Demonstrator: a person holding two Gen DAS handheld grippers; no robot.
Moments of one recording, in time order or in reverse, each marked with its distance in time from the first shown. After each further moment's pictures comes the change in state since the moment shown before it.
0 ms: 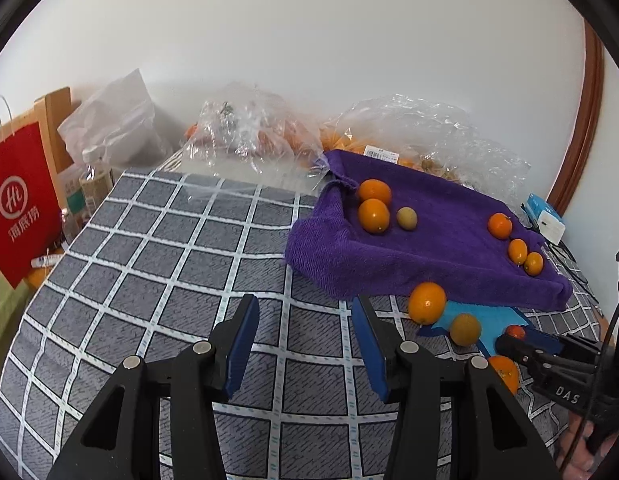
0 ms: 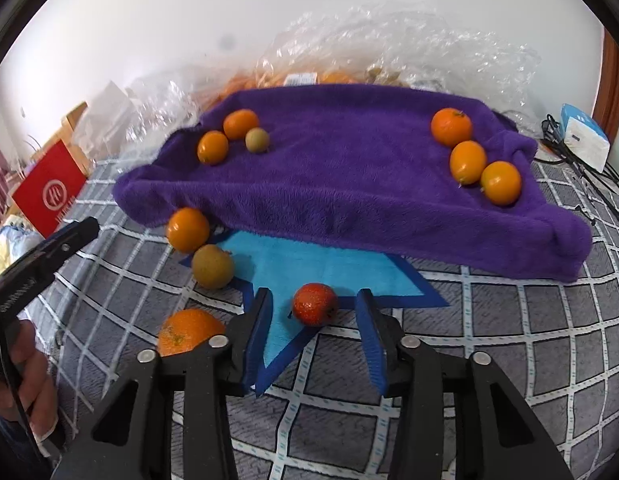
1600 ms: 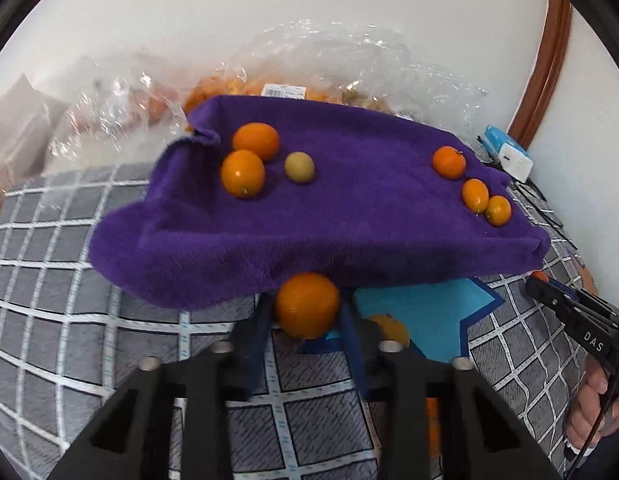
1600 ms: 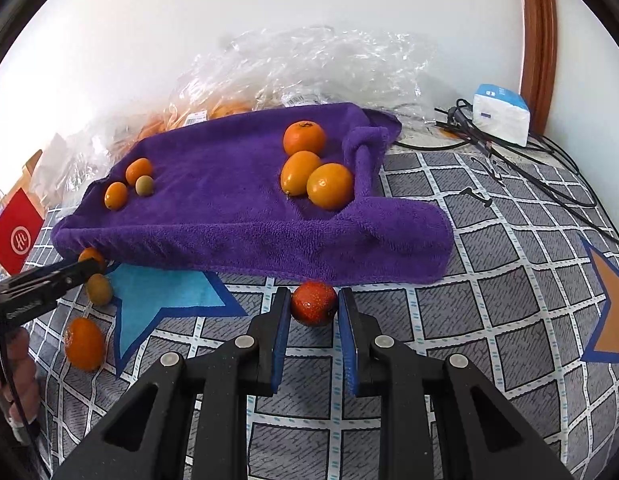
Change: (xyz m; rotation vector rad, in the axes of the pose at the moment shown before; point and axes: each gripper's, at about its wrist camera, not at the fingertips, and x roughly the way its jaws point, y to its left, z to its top) left arm 0.057 -0.083 0.008 0.159 0.204 -0.163; right arm -0.034 -0.107 -0.001 0.134 -0.090 -0.106
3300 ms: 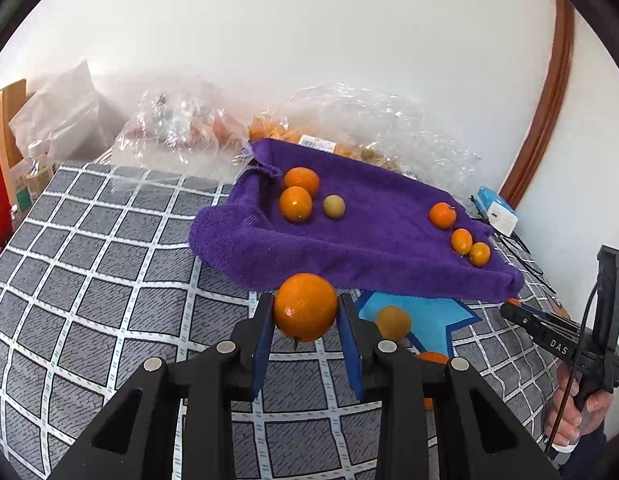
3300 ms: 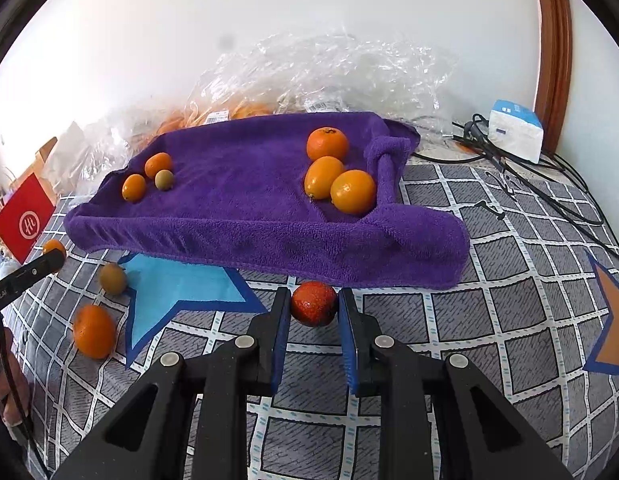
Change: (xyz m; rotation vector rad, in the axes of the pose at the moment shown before) left arm -0.058 0.036 -0.031 -0.115 -0.200 -0.032; right arm -0.006 0.010 -0.006 -0.048 -0.039 0.023
